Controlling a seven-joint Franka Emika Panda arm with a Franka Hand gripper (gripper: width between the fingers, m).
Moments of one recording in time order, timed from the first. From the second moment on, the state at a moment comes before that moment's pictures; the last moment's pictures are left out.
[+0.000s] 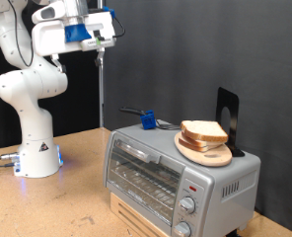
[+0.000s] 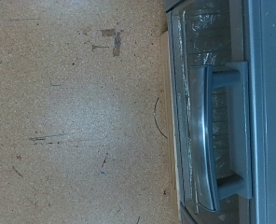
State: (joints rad) arm 0.20 -0.61 -0.23 -2.37 -0.04 1.93 0.89
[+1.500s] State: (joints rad) arm 0.24 -0.31 -0.34 -2.20 0.13 1.99 0.63
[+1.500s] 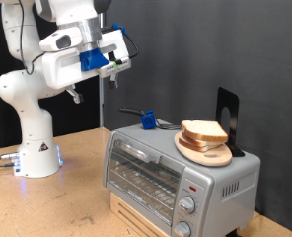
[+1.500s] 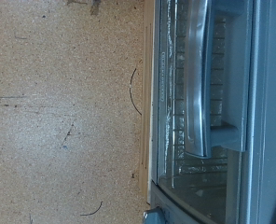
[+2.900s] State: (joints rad) arm 0.25 -0.27 -0.24 -2.45 0.27 2.23 0.63
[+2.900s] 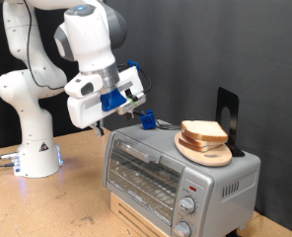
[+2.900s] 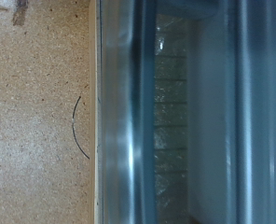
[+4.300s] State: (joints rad) arm 0.15 -0.23 -0.23 -2.58 0.13 2.43 0.66
